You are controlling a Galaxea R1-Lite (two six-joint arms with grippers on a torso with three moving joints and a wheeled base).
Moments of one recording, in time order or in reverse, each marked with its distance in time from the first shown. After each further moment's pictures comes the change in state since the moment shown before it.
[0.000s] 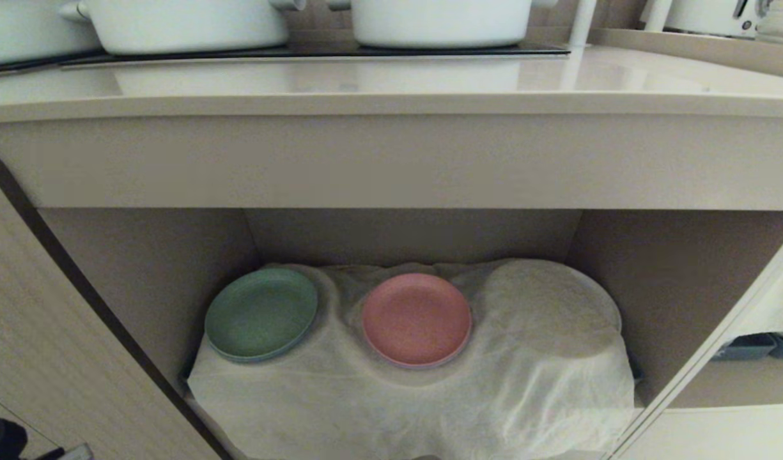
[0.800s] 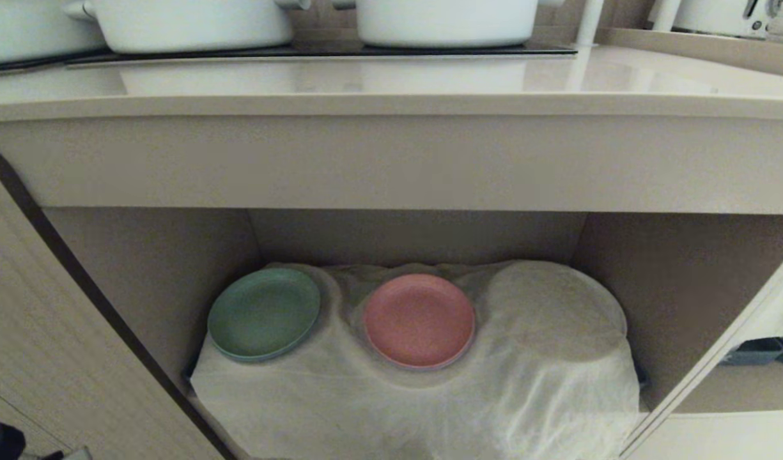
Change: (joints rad) left arm -0.002 -0.003 0.007 0.000 0.000 0.006; right arm 0.000 0.000 0.000 0.001 0.000 0.000
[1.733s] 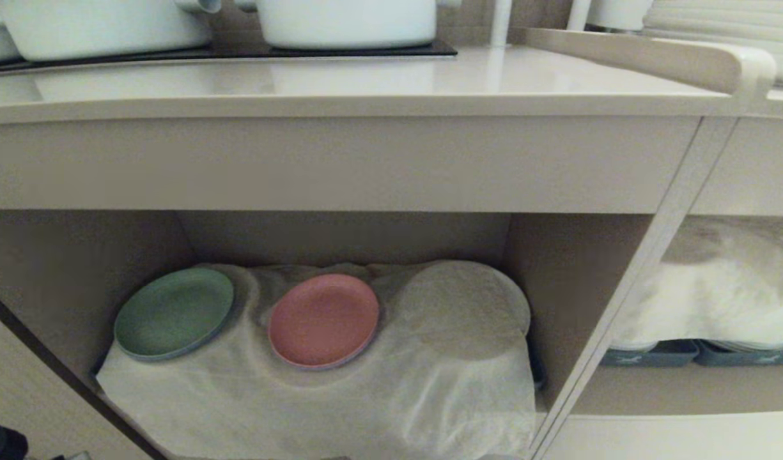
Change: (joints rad) left arm -0.001 -0.001 0.013 -0.001 0.000 0.001; right arm 0.000 0.000 0.000 -0.001 0.000 0.000
